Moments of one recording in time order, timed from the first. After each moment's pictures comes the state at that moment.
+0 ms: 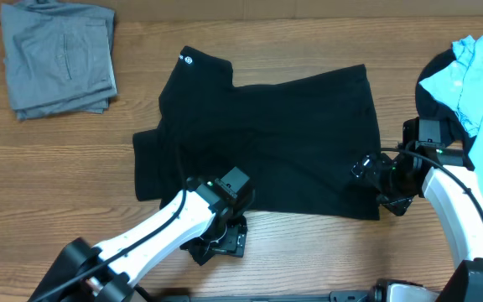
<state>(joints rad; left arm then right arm) -0.74 1.55 0.86 -1.03 0.17 -0.60 -0.13 1.42 0.89 -0.91 -0.23 0.62</state>
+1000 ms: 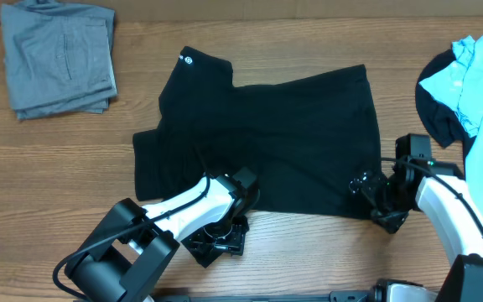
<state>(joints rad) -0.74 1.76 0.89 -0.99 0.18 -0.60 -0.13 1.42 0.74 -0.86 -0.23 0.73</state>
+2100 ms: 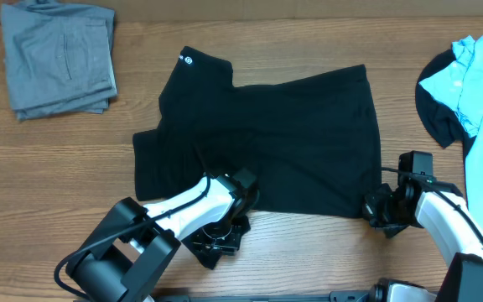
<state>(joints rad) -0.74 1.76 0.89 -1.02 0.18 -0.60 -0.19 1.40 0.60 -0.72 -0.22 0.87</state>
